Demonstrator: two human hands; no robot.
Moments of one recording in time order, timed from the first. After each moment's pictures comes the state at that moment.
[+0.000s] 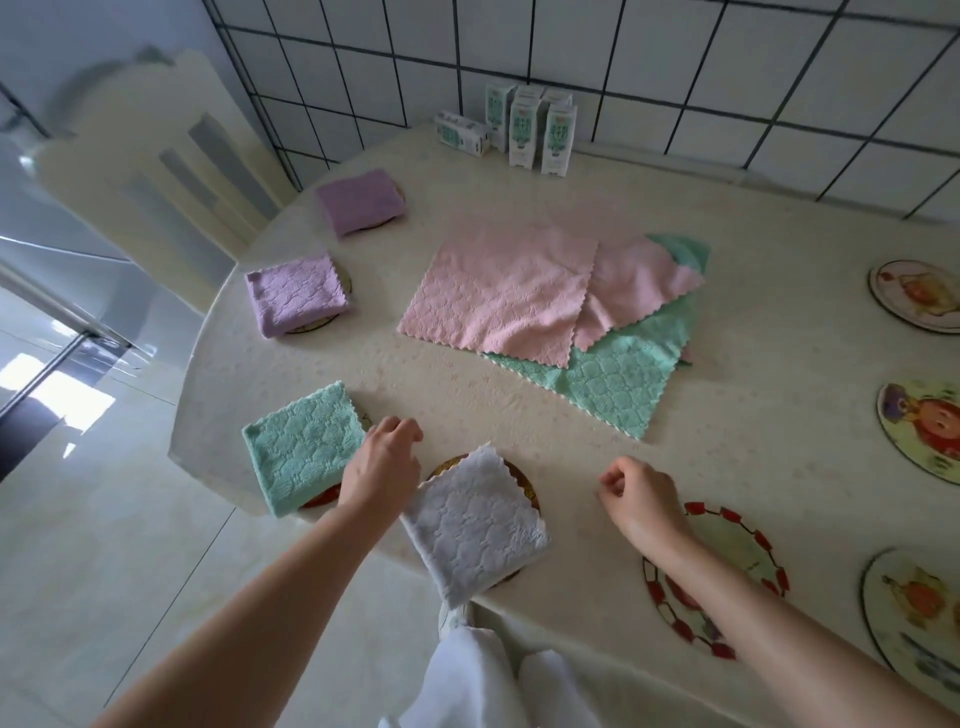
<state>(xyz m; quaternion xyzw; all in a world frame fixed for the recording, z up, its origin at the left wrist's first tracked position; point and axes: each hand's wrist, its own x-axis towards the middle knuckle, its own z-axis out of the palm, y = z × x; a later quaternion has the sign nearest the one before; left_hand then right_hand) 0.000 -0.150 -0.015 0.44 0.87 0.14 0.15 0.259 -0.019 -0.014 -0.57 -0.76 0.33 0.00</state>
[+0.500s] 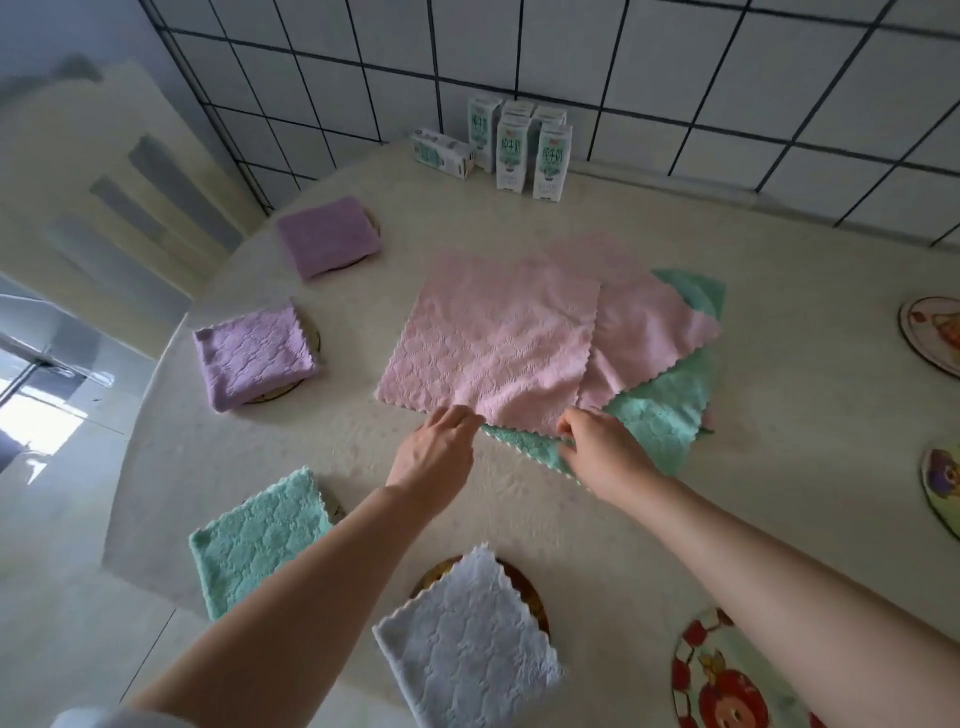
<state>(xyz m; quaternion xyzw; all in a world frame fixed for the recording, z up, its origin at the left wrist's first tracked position) -0.036 -0.008 -0.039 0.62 0.77 0.13 0.11 0.145 0.109 -0.015 -0.42 -0.87 0.25 -0.04</state>
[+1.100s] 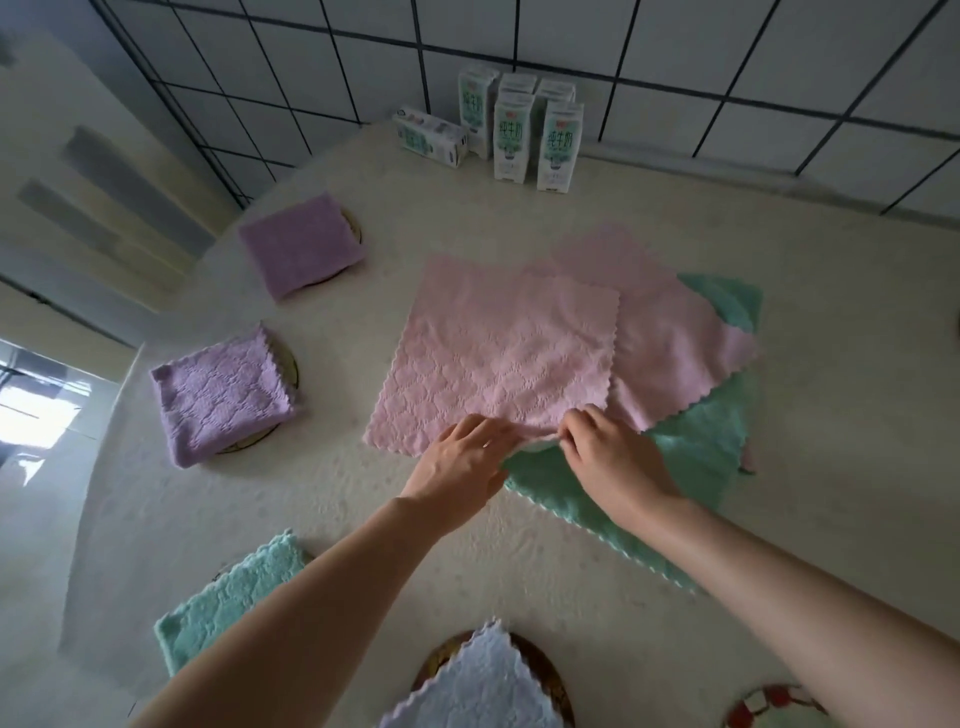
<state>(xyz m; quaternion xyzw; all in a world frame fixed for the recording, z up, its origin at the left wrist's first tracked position) -0.064 0.049 -0.067 0.72 0.67 0.16 0.11 0.117 0.150 -0.033 -0.36 -0.93 0.12 0.02</state>
